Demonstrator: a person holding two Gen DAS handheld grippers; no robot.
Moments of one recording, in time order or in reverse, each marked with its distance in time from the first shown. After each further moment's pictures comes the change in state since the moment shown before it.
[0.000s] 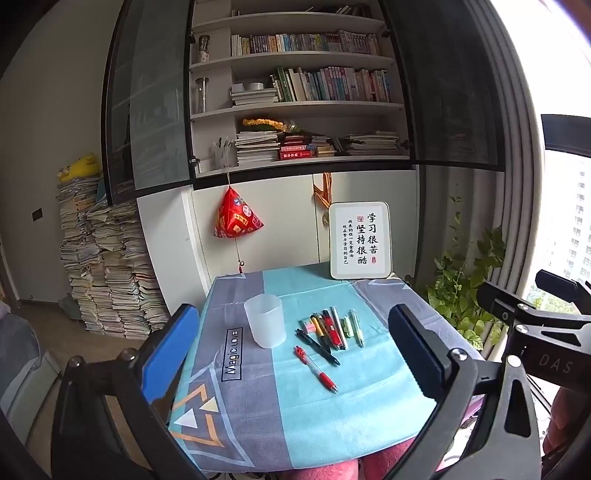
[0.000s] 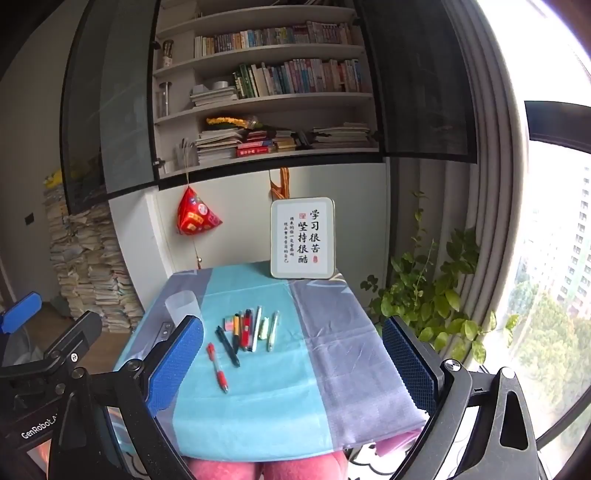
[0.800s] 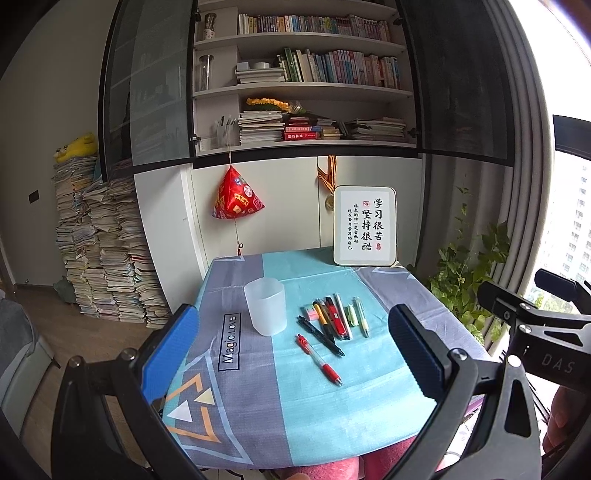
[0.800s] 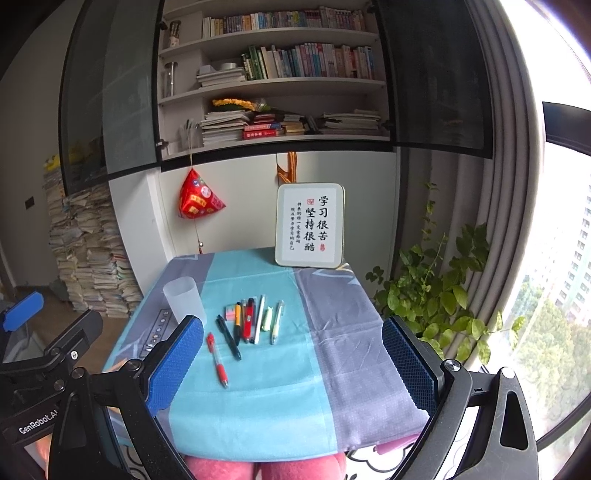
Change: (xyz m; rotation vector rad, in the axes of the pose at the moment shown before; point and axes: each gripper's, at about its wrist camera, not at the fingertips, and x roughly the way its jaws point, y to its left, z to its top) left arm 0.028 0.015 -0.008 -0.032 0.062 -0.015; right arm 0.020 0.010 -0.007 -0.031 0.038 0.008
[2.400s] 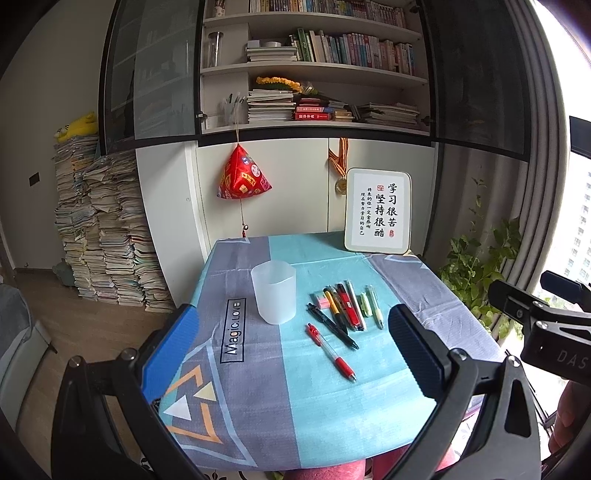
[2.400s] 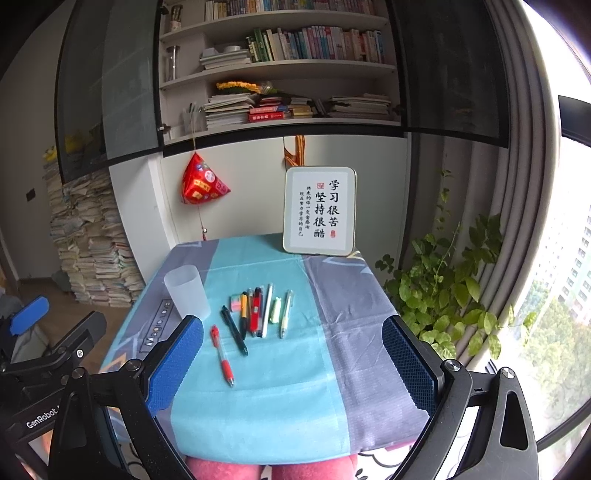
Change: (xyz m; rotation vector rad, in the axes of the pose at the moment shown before) left arm 0.035 0.019 -0.015 -0.035 0.061 0.009; right arm 0.034 0.015 0.001 -0.016 0.073 0.014
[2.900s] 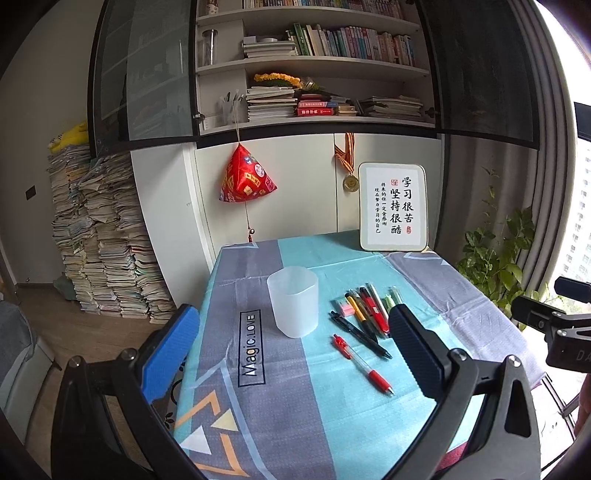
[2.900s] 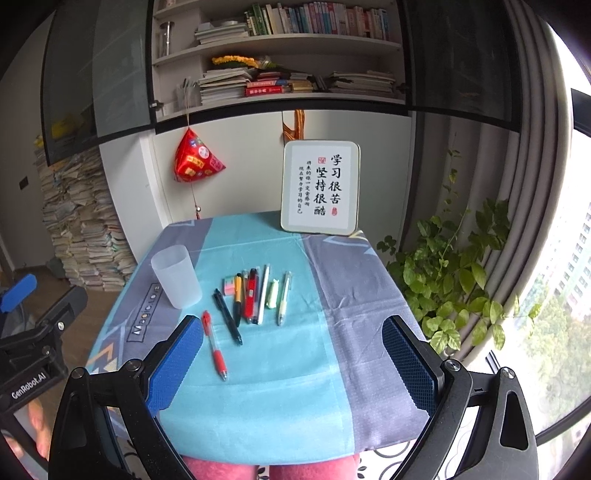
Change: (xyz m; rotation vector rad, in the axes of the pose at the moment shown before) left arm 0.050 0.032 0.000 0.058 -0.005 0.001; right arm 0.046 0.003 -0.002 -0.005 0.106 -0.020
